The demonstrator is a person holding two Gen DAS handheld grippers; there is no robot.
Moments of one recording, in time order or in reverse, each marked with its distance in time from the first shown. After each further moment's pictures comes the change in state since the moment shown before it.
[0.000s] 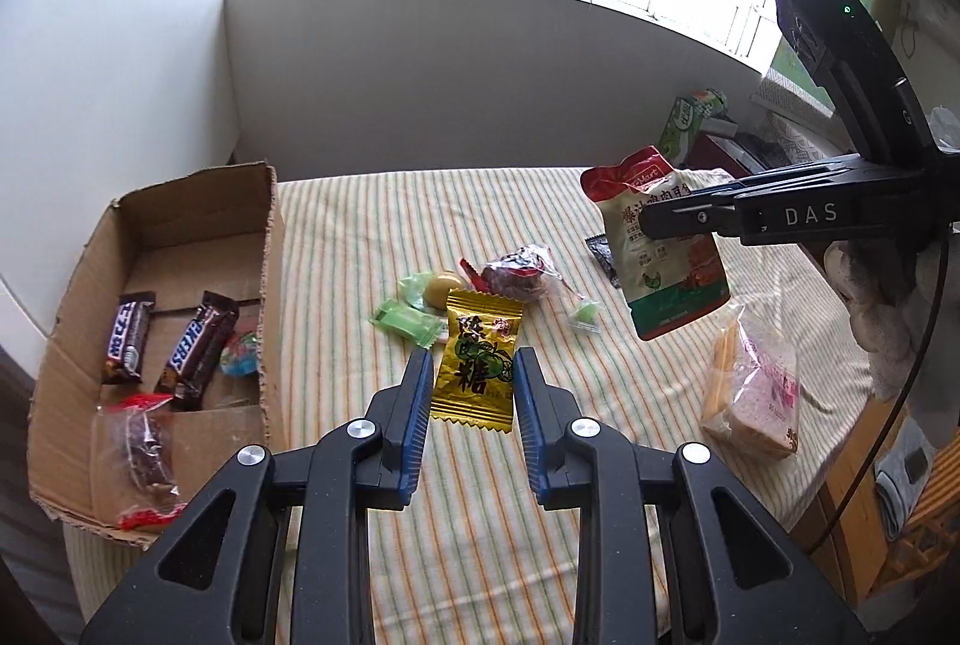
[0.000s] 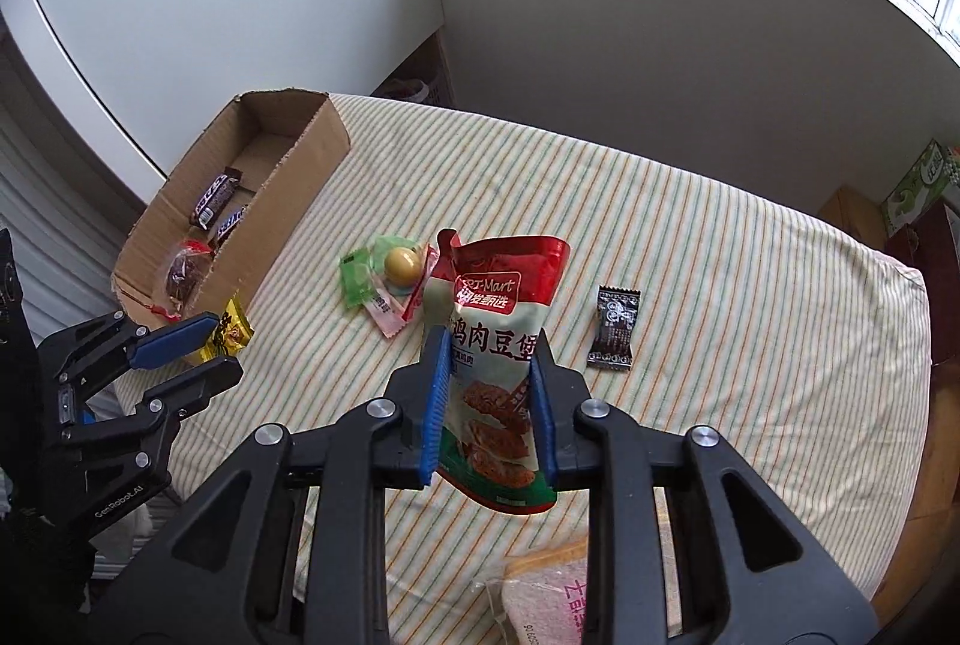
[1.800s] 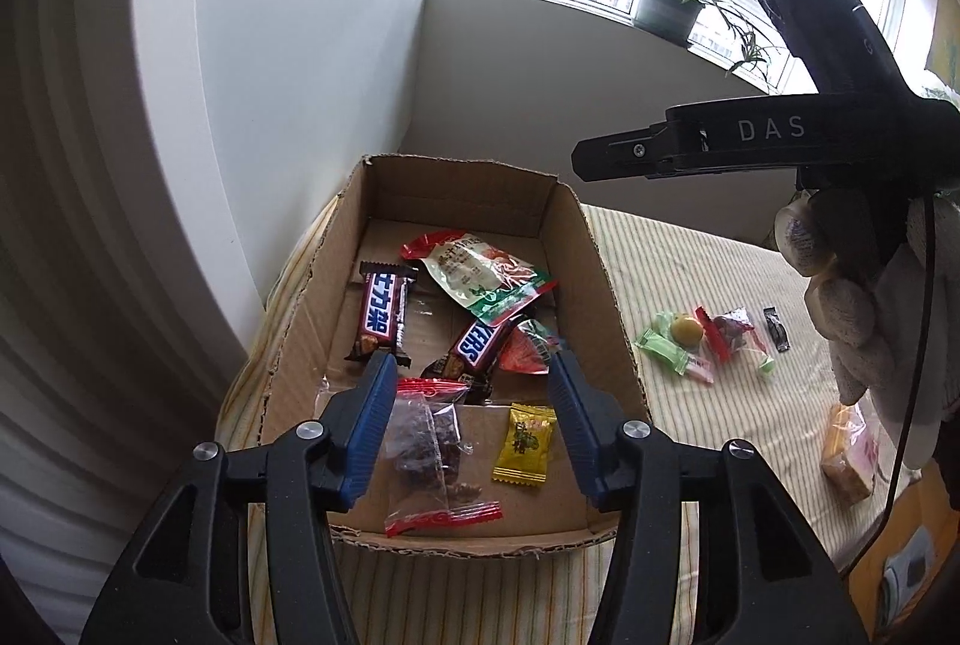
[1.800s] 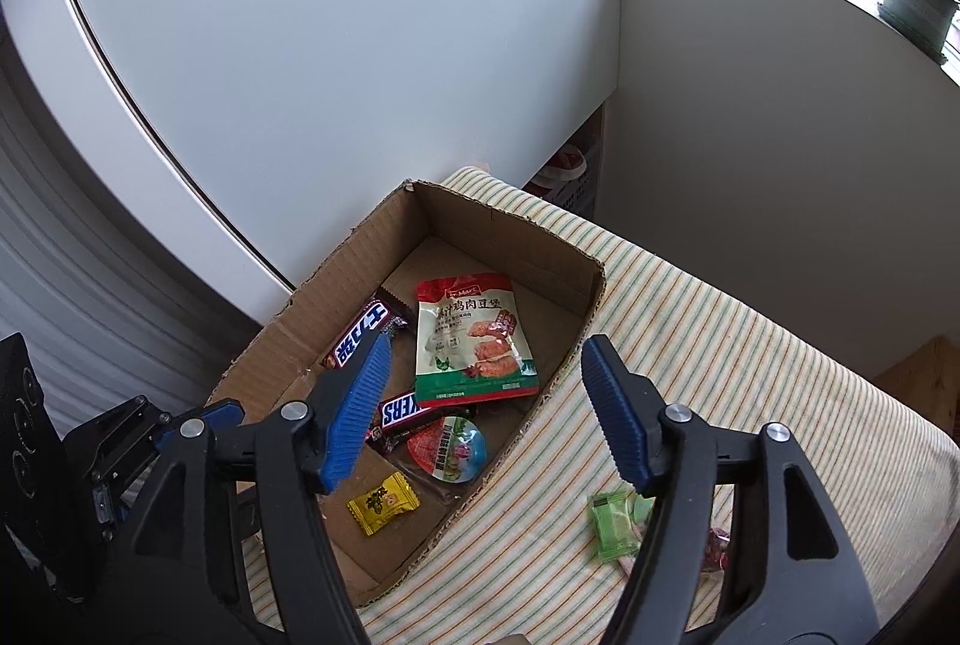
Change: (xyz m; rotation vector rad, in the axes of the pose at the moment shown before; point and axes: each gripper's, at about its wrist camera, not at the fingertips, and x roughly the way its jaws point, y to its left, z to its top) left arm -0.041 0.143 -0.016 -0.231 -0.057 0.184; right arm 0.065 0.160 0.102 -0.189 -0.059 0.152
